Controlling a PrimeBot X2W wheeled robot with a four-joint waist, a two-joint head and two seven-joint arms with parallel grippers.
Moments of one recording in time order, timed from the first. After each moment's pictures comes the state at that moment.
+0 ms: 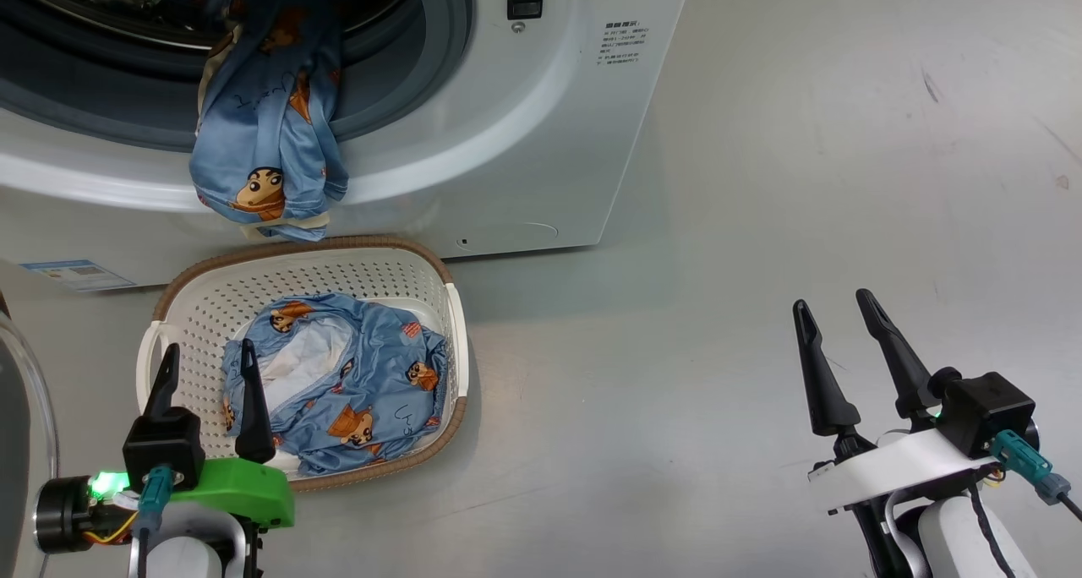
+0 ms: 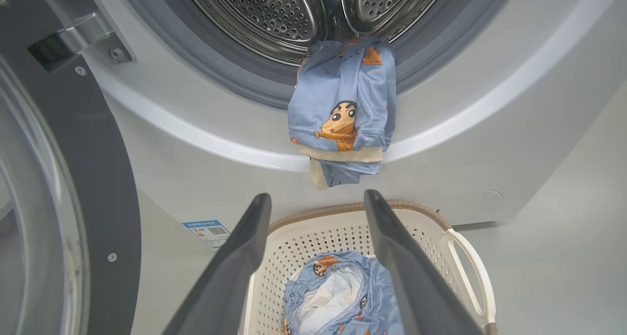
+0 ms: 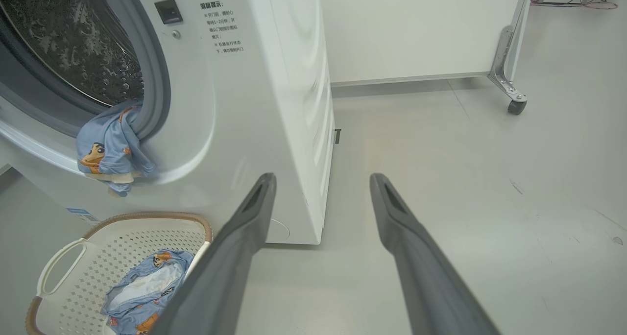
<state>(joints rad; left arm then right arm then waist) -0.09 0.09 -0.06 0.27 -0.15 0.10 -0.25 -0.05 -0.09 0.17 0.12 0.27 0.12 -0.26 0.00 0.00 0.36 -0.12</state>
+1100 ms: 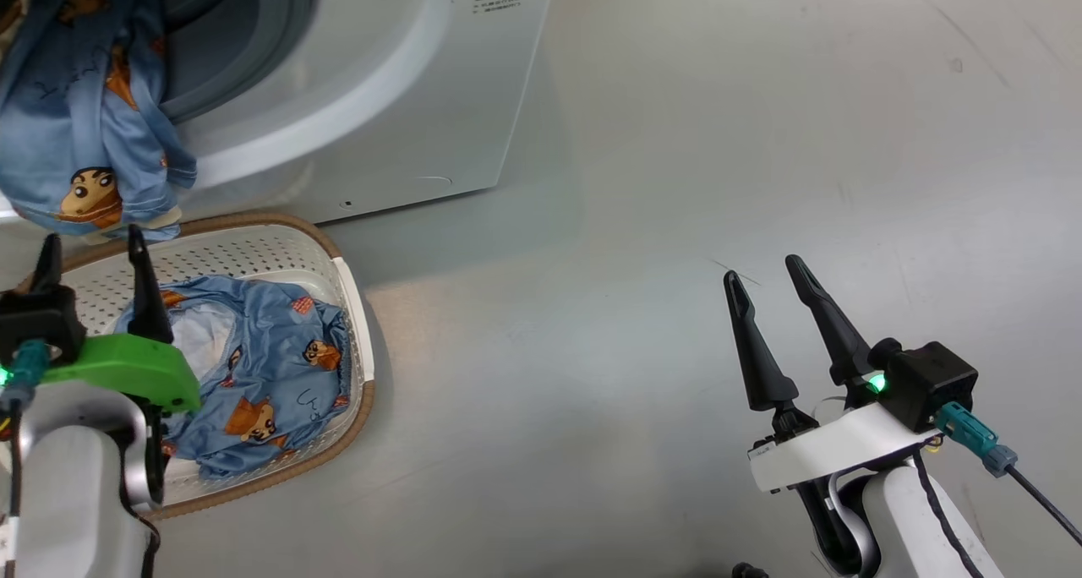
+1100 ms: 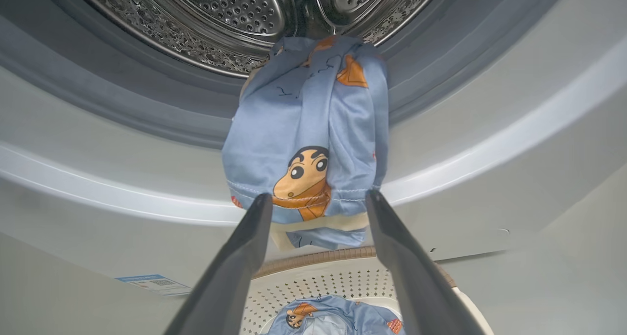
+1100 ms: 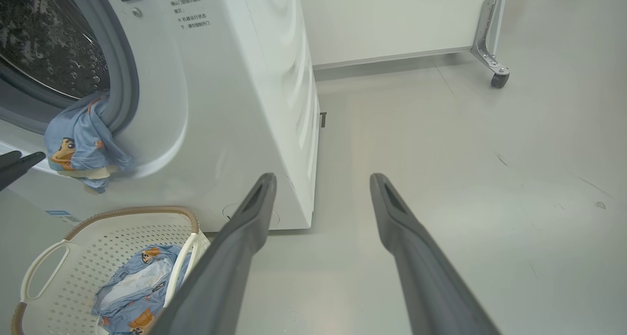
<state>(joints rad) -0.30 0.18 0.02 0.32 -0.19 0.09 -0.15 -0.12 -0.05 0.27 0.10 0.29 0.12 -0.26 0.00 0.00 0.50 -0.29</state>
